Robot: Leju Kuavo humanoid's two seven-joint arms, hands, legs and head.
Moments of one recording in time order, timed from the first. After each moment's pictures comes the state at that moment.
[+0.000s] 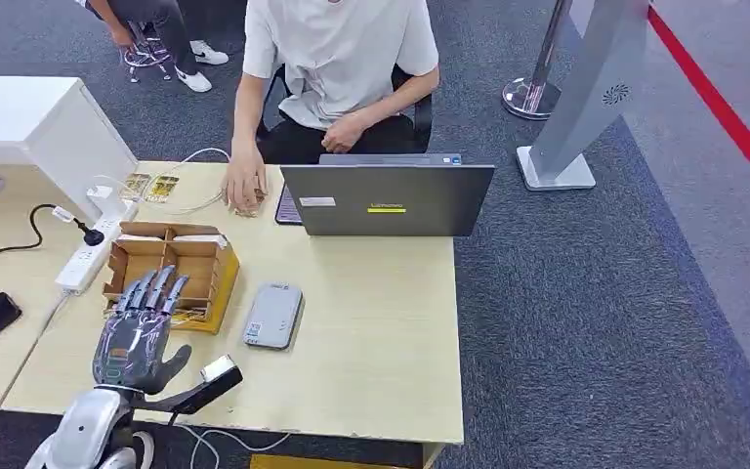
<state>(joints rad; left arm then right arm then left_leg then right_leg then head) 0.14 0.30 -0.07 -1.61 -1.30 0.20 0.10 -0.04 0.24 -1.25 -0.26 1.33 -0.12 -0.21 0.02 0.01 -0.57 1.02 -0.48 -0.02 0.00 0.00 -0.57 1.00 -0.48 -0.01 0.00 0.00</state>
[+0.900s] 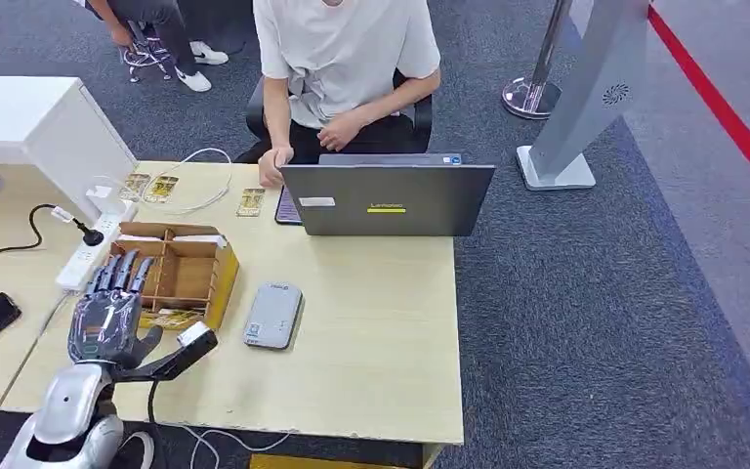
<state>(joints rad) 0.04 0.29 0.06 -1.47 -1.31 0.19 0.11 -0.04 0.24 -1.25 -0.26 1.35 -0.11 -0.21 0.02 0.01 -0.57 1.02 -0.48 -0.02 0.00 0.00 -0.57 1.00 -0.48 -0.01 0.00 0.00</state>
